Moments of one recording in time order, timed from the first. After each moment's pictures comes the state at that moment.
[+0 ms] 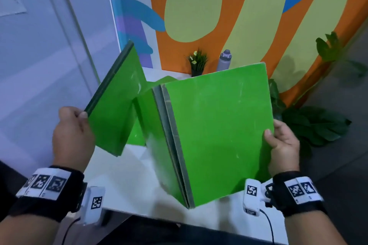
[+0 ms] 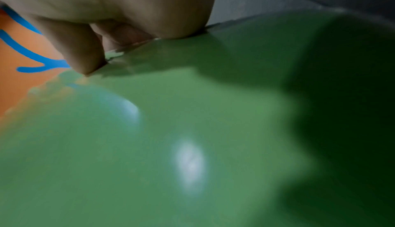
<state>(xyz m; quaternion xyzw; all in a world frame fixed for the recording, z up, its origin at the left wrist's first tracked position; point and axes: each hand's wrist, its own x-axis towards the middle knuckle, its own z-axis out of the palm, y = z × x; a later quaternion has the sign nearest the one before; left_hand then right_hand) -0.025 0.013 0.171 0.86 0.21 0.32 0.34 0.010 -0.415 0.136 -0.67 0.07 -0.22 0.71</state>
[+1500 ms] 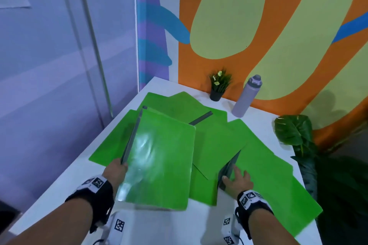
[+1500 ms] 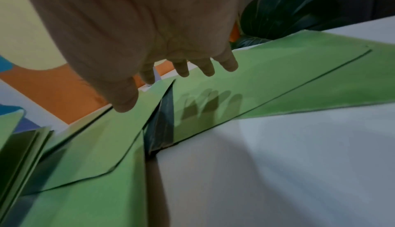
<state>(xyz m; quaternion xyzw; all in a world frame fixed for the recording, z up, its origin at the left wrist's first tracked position) 0.117 0.021 0.010 0.82 0.33 -0.06 0.46 0.197 -0.352 -0.025 -0.95 0.15 0.20 0.18</state>
